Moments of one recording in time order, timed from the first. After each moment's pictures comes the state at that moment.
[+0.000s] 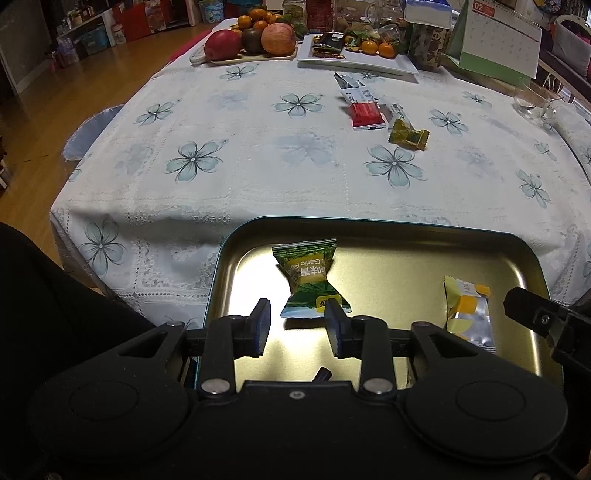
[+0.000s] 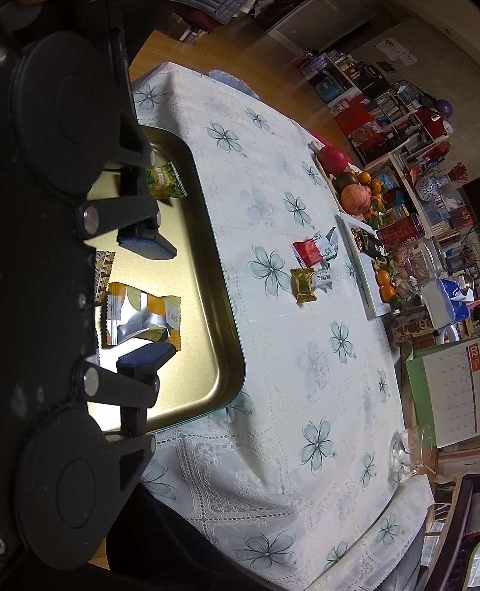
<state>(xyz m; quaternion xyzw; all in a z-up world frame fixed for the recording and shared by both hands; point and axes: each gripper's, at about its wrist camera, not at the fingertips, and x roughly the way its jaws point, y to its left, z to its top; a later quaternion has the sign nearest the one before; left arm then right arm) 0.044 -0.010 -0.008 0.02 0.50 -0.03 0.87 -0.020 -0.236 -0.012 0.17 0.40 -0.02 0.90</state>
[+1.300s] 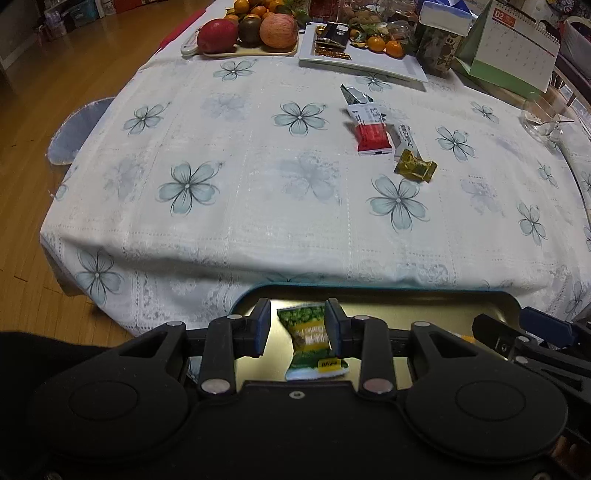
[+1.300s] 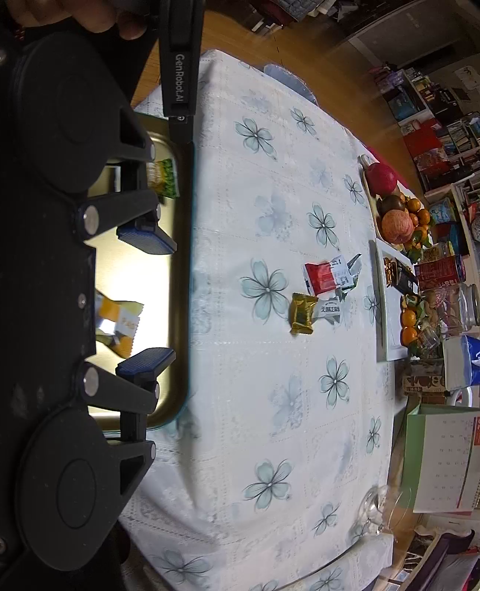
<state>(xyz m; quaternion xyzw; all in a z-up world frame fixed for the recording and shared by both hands) 0.117 -0.002 0.026 0.00 0.55 -0.05 0.83 0.063 -0.224 0.011 0.07 0.47 0.03 0.88</state>
